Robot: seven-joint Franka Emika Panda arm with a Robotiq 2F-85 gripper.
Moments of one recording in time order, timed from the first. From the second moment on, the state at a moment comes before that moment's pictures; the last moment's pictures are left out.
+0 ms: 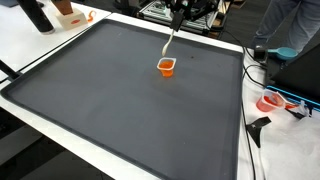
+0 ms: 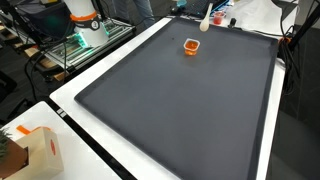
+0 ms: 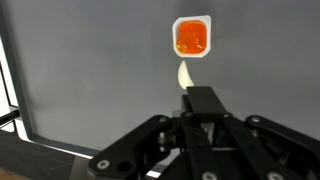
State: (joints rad) arm 0.28 0.28 0.17 -1.72 -0.34 1.90 0.49
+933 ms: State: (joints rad) arm 0.14 0.04 0.14 -1.98 0.01 2.10 0.08
